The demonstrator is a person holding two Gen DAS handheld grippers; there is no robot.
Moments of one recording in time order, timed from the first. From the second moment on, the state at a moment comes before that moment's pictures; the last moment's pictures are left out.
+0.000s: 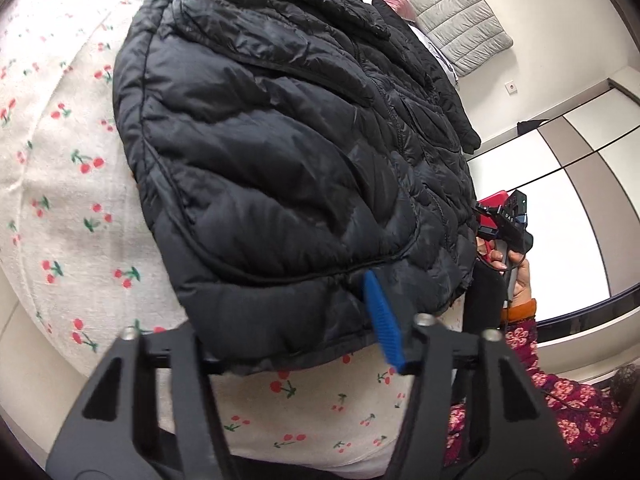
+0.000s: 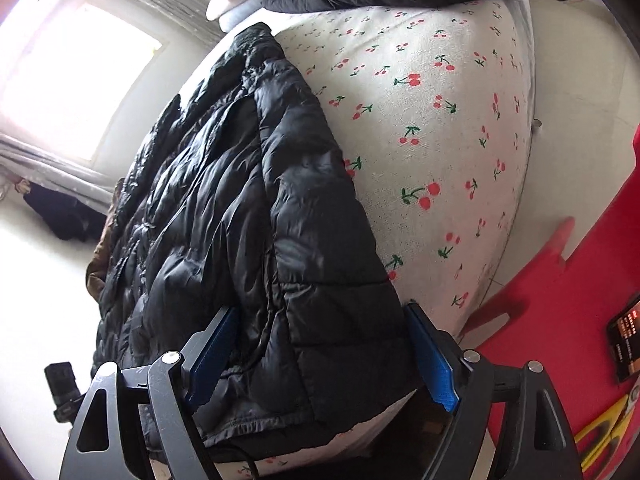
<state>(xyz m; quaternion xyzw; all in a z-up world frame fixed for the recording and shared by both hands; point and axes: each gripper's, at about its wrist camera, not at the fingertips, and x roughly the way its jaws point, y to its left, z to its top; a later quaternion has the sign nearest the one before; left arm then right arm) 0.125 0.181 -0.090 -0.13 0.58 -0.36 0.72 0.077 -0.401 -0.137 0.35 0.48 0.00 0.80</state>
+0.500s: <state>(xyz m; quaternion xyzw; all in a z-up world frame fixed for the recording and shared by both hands) 0.094 0.200 -0.032 -0.19 0.45 -0.42 0.76 0.037 -0.372 -0.065 0.36 0.38 0.11 0.84</state>
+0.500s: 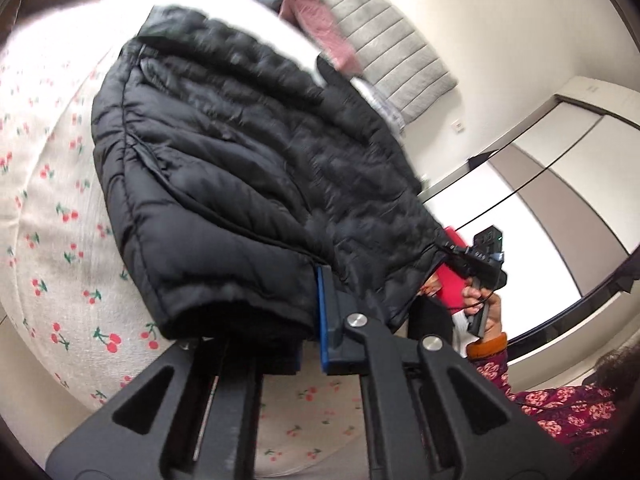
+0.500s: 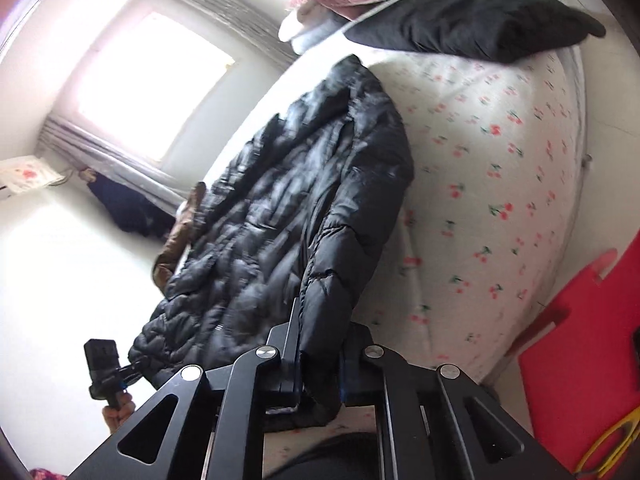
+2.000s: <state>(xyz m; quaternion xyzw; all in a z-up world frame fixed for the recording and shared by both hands) 0.062 0.271 -0.059 -0.23 0.61 -0.33 0.68 0.043 -0.341 0.040 0.30 0.28 0.15 0.90</state>
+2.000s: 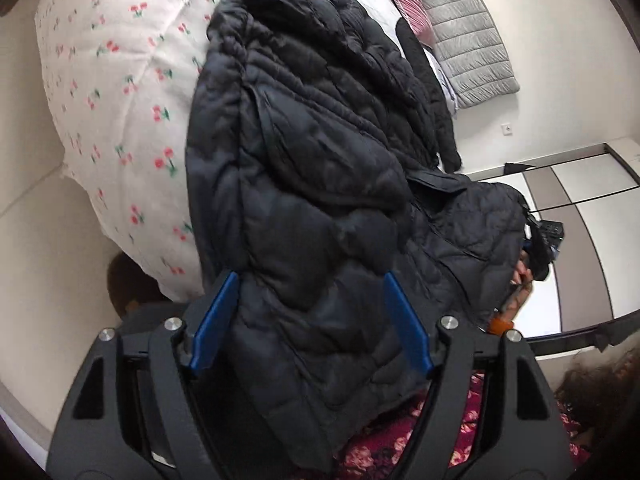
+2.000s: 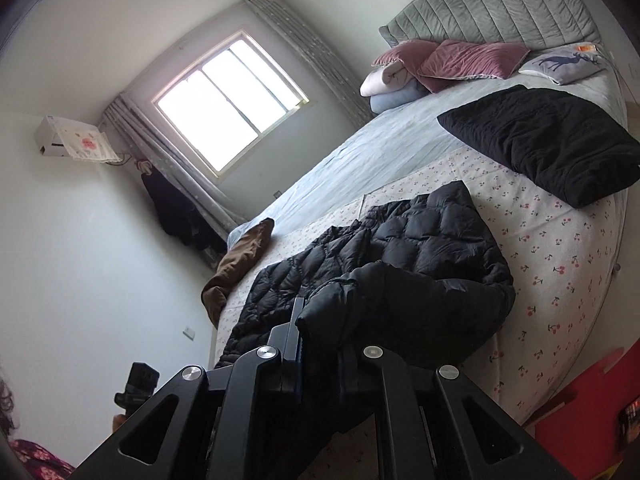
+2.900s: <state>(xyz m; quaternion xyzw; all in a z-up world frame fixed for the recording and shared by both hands) 0.026 0.246 -0.037 -0.19 0.61 -0.33 0.69 0.036 -0.331 0.020 0.32 0.29 0.16 0.89</state>
